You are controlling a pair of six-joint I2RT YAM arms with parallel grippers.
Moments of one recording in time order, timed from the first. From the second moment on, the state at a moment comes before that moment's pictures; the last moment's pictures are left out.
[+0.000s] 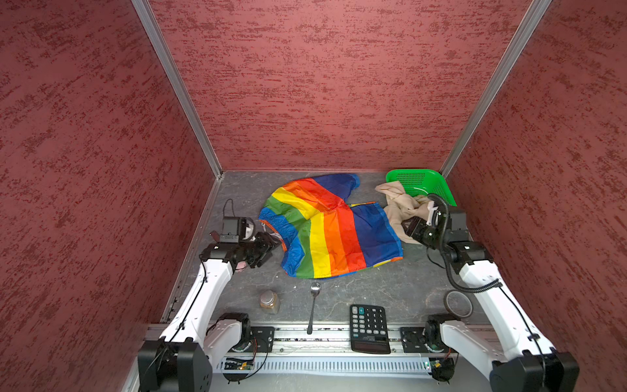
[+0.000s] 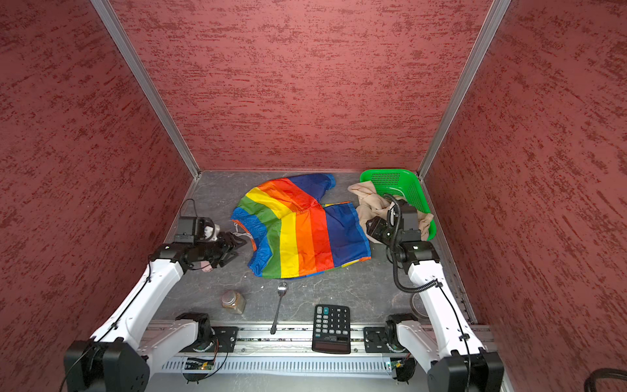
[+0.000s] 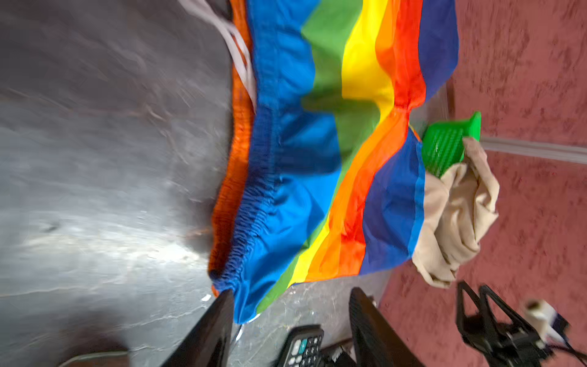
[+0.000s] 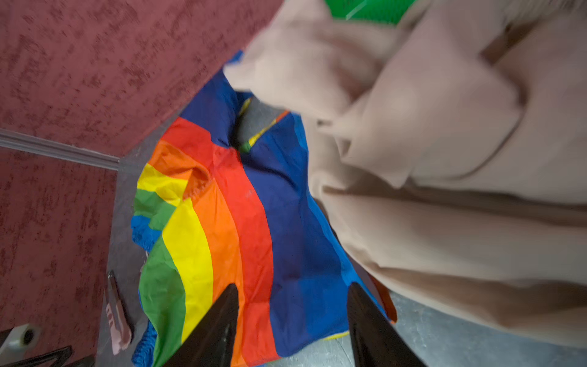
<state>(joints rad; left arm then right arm) 0.03 1.01 0.80 -0.78 0.44 -0.85 0.09 0.98 0.93 -0.58 -0.17 0.58</state>
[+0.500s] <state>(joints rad) 0.08 1.68 1.25 -0.74 0.23 -0.84 0.41 1.73 1.52 -0.55 -0.02 0.40</state>
